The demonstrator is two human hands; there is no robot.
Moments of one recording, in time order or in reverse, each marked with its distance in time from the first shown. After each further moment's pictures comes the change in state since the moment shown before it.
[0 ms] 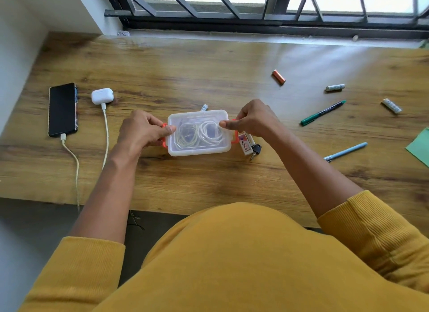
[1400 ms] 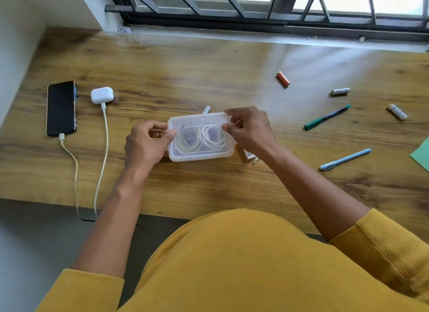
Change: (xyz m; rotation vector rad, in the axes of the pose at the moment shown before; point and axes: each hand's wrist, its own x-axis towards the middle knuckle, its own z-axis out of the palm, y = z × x) left_hand -0.014 -0.034 0.019 -0.042 0.200 0.212; right_hand -0.025 -0.008 0.021 0.082 0.166 -0.242
